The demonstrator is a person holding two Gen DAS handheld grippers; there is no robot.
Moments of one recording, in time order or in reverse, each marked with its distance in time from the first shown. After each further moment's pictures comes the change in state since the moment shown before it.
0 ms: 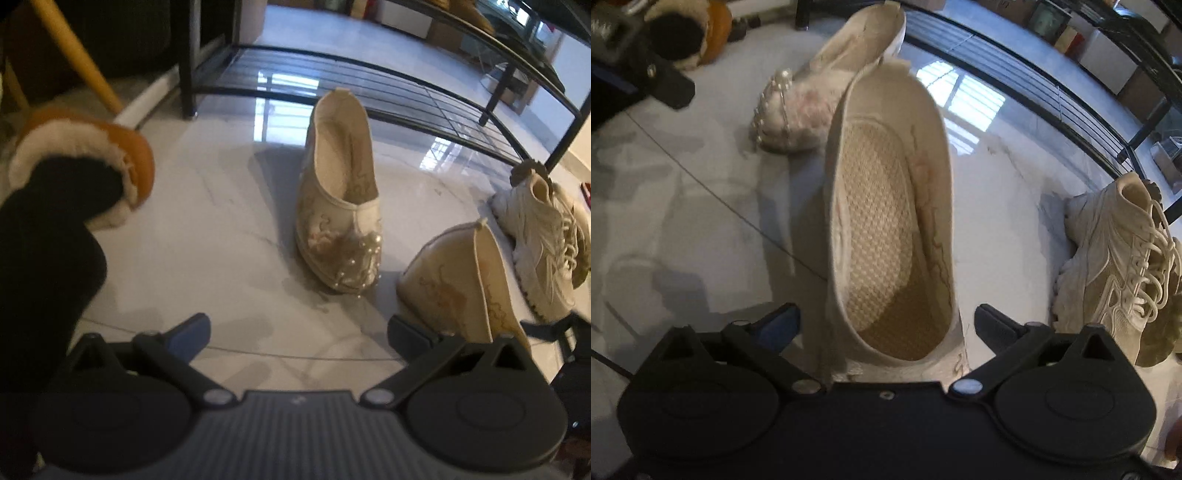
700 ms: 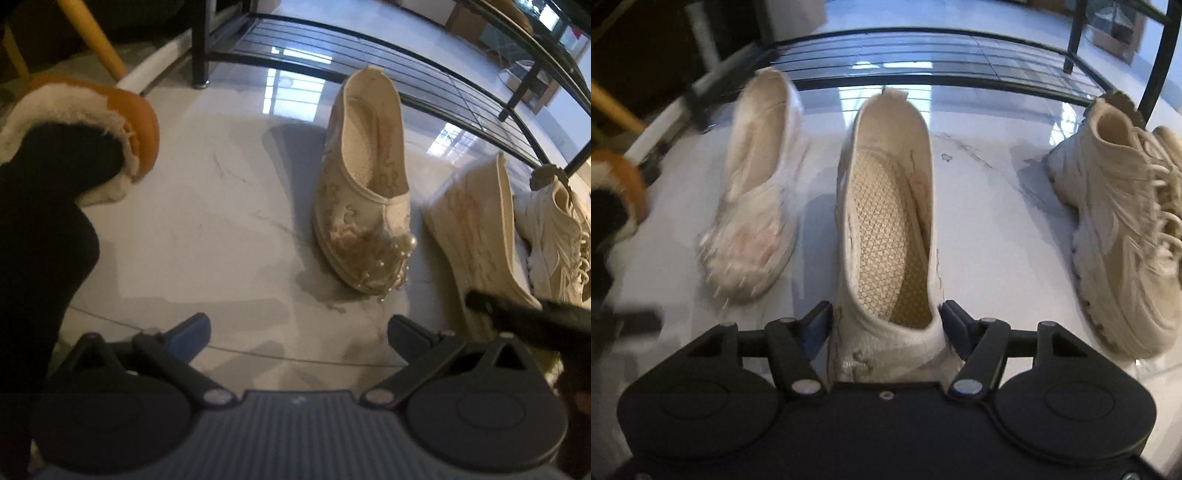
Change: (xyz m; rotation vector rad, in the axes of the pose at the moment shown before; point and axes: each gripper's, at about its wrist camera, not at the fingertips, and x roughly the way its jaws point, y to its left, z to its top) left arm 0.028 0.015 0.010 -0.067 0.081 -0.004; right arm 0.006 -0.029 0.063 0.503 -0.029 0.036
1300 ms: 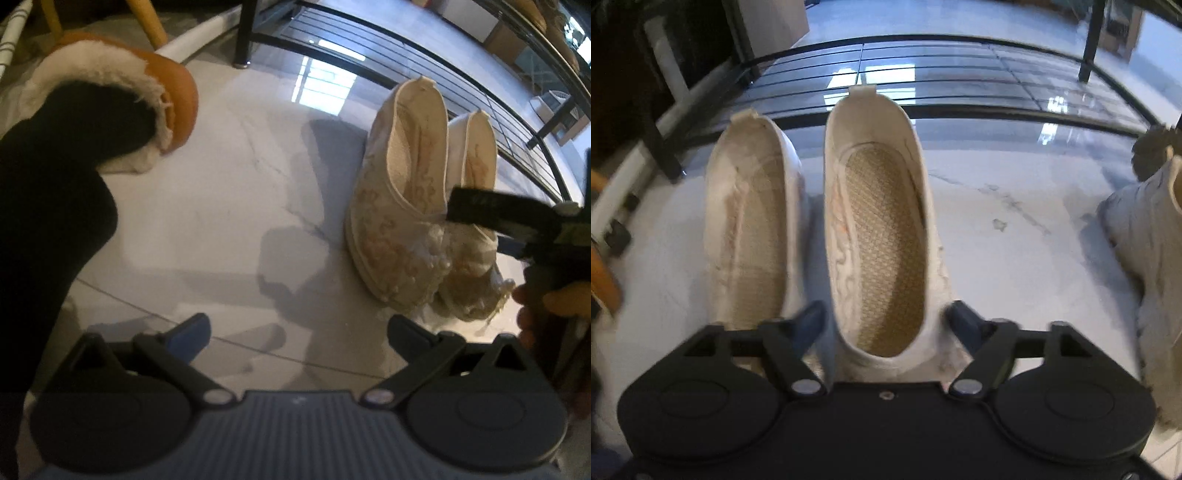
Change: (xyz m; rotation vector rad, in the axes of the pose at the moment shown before) left arm 0.004 0.023 0.005 -0.145 0.026 0.017; right arm 0.068 0.019 0.082 0.103 -0.016 0.020
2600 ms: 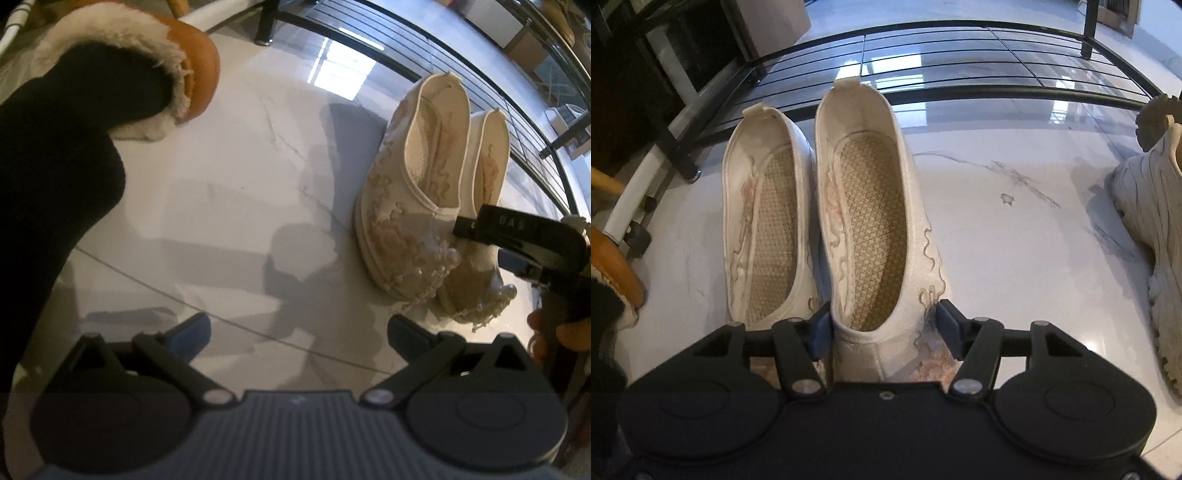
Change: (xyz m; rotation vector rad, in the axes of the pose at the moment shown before) left arm 0.005 0.008 -0.005 -0.081 0.056 -0.008; right arm 0.004 0.001 -0.015 0.033 0.040 0.038
